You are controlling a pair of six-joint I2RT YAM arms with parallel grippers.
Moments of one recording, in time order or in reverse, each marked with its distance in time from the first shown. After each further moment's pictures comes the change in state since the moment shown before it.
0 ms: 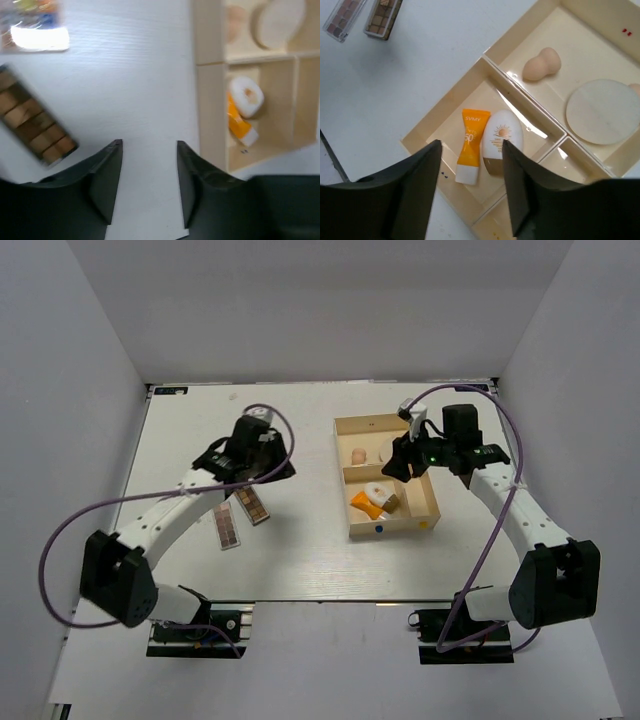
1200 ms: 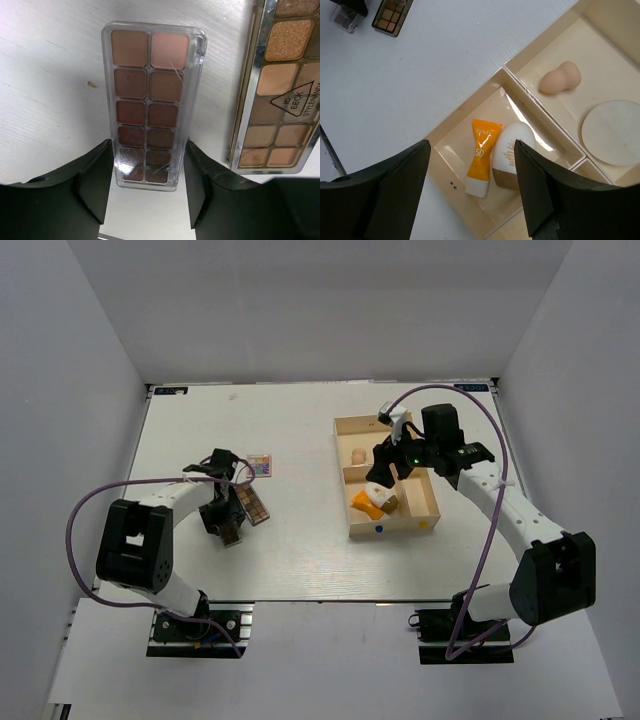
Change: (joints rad) left arm 0.320 0.150 -0.276 -0.232 -0.210 -0.051; right arm 0.125 0.030 0.029 0.009 0.066 0.002
